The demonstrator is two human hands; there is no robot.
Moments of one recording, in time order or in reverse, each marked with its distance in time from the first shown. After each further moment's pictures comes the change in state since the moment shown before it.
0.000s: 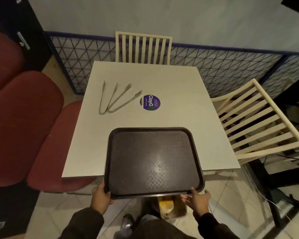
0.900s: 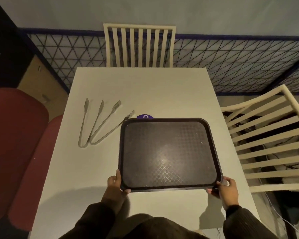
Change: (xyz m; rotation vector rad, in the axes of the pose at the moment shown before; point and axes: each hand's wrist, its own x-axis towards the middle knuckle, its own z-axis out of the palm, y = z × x) left_hand 0.158 0.156 0.083 0.532 -0.086 0.133; right_hand 0.197 -0.186 0.032 -0.238 0.083 -0.070
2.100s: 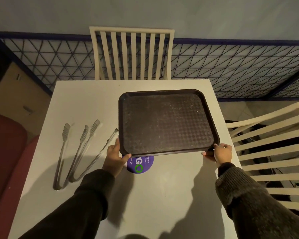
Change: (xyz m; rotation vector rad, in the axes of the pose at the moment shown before) left_hand 0.208 0.118 -0.073 -0.120 0.180 0.211; right_hand 0.154 -0.200 0.113 0.107 0.027 -0.007
